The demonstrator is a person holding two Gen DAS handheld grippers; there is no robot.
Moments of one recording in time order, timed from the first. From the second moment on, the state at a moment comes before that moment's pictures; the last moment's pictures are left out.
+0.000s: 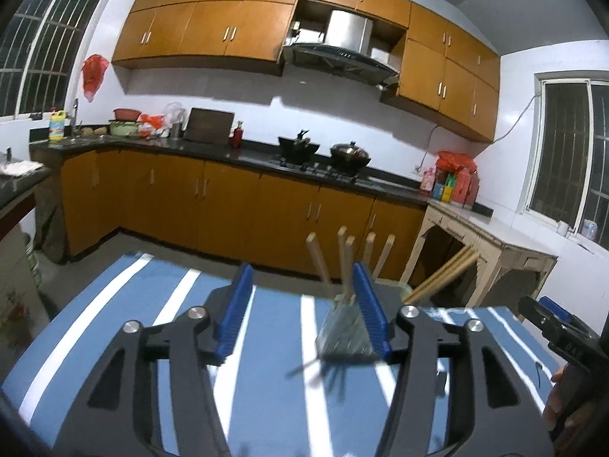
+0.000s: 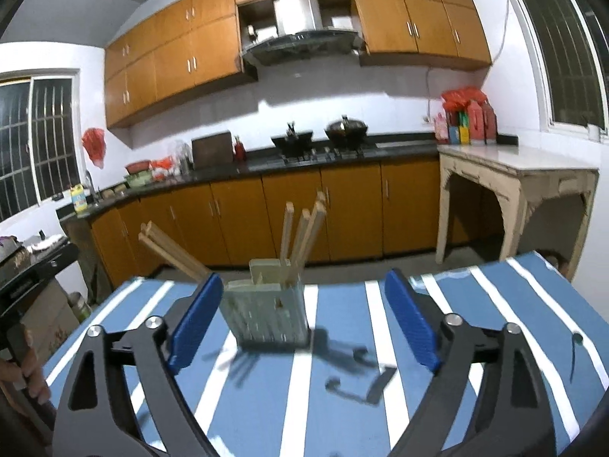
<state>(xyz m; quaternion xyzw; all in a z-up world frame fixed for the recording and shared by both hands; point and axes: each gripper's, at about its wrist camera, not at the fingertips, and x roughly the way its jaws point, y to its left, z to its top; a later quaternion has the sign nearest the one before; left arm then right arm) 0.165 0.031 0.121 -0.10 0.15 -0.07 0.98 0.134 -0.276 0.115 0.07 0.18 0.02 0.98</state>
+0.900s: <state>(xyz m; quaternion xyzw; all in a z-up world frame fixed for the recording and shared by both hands) 0.028 0.016 0.043 -0.01 0.17 -0.03 0.99 0.025 -0.247 0.029 0.03 0.20 0.01 0.98</state>
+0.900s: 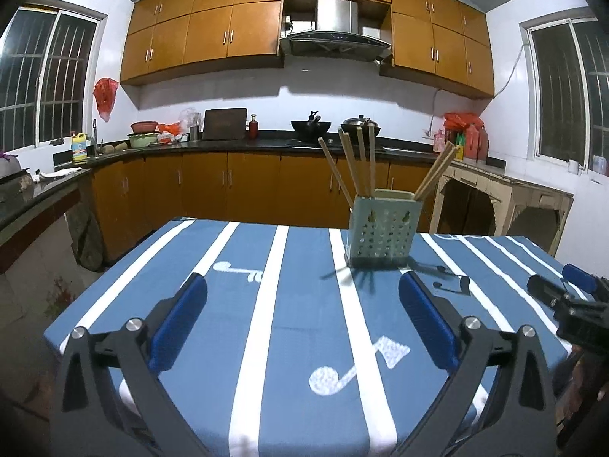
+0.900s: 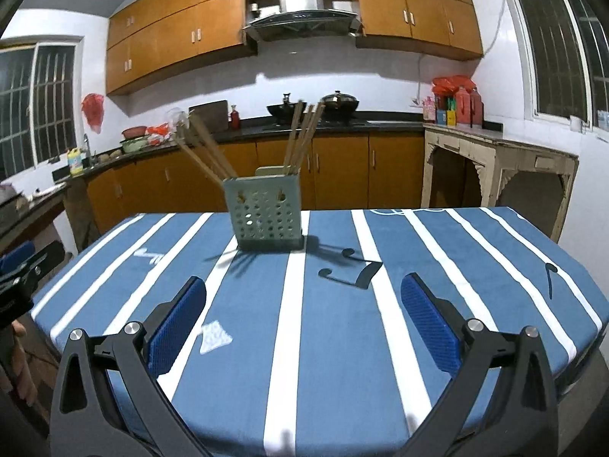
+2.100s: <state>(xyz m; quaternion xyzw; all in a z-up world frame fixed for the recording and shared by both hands) -0.004 0.004 -0.004 0.01 0.17 -0.01 0.99 -0.009 -0.223 0.000 0.02 0.17 0.01 0.99</state>
